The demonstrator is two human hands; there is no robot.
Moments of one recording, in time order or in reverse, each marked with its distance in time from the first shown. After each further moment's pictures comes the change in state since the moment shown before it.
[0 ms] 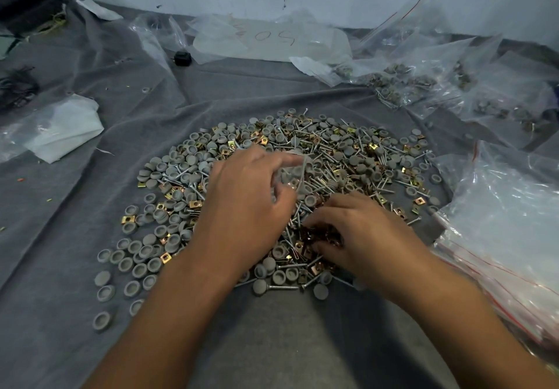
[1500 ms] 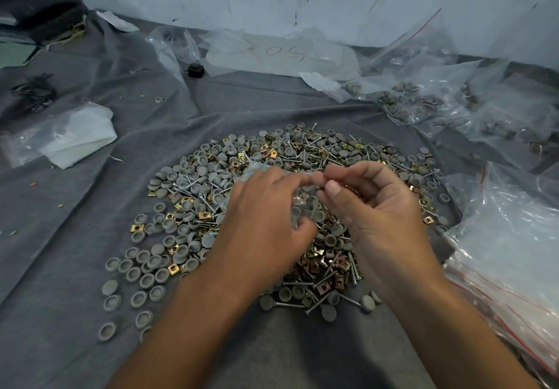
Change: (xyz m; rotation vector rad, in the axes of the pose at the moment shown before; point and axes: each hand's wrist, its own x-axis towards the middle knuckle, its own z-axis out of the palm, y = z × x) left_hand -0.004 0.002 0.004 0.064 -0.107 -0.011; right_hand 0.021 -0.034 -0.014 1.727 0.510 0.175
